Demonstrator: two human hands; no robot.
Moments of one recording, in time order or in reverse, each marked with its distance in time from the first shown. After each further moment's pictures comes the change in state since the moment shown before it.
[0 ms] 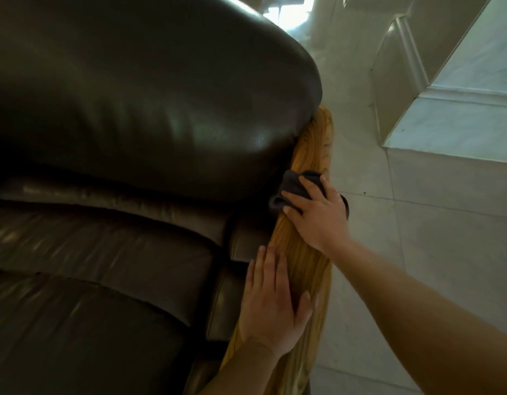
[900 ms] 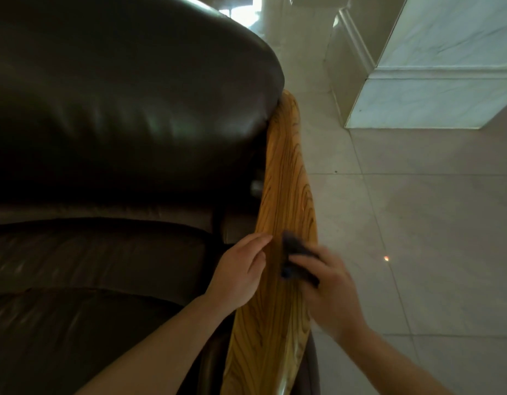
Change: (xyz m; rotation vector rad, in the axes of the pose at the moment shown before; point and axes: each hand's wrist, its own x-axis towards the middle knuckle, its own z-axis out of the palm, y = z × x) left_hand 0.000 -0.059 -0.057 -0.556 -0.234 0.229; right_hand -0.203 -0.033 0.018 0.485 0.270 0.074
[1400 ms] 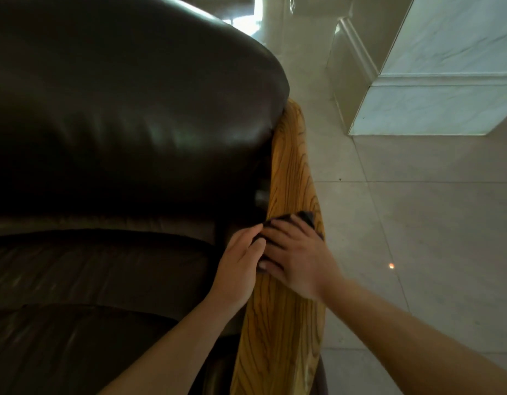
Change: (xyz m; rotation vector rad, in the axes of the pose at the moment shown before) left_hand 0.022 0.001 -0.015 -0.467 0.097 -0.219; right_hand 0.090 0.005 0.038 -0.615 -0.337 -0.501
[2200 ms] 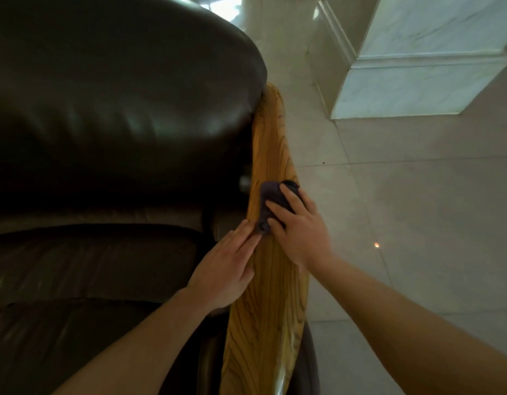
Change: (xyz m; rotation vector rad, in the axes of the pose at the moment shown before) left_hand -0.012 -0.034 -0.009 1.005 -0.295 0.456; right_hand -0.017 0.005 0.002 0.198 0.180 0.507
